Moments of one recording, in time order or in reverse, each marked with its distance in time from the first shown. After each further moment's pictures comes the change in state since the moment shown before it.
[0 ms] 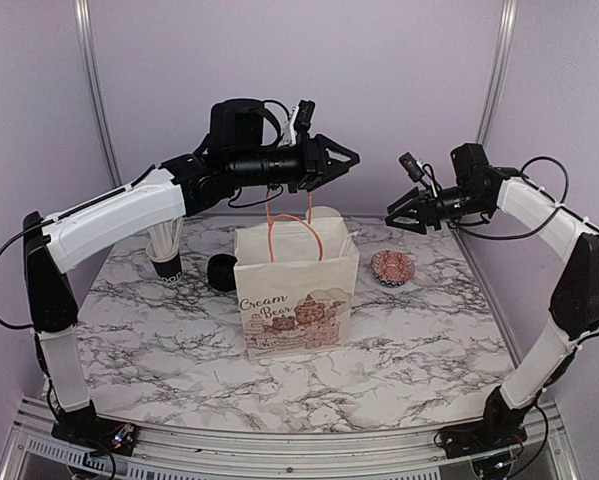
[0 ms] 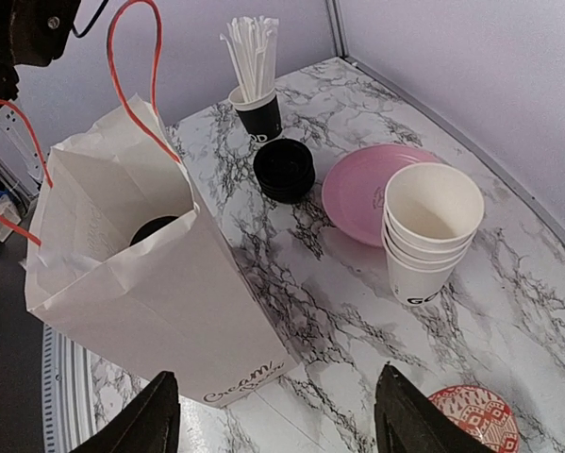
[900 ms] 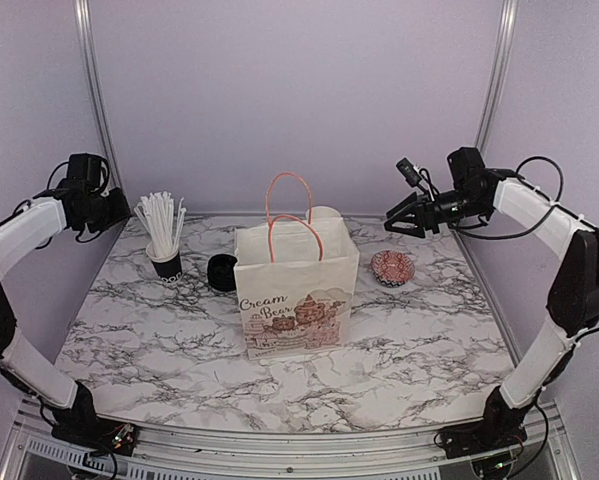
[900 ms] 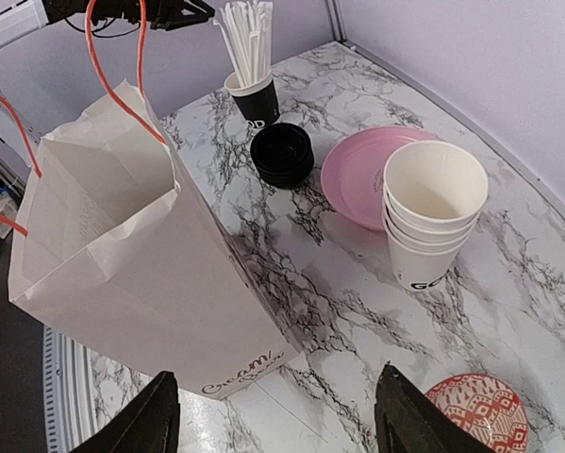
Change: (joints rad) left arm 0.806 -0.437 -0.654 -0.378 -0.511 0.381; right arm 0.000 0.025 0.000 -0.027 0.014 -0.019
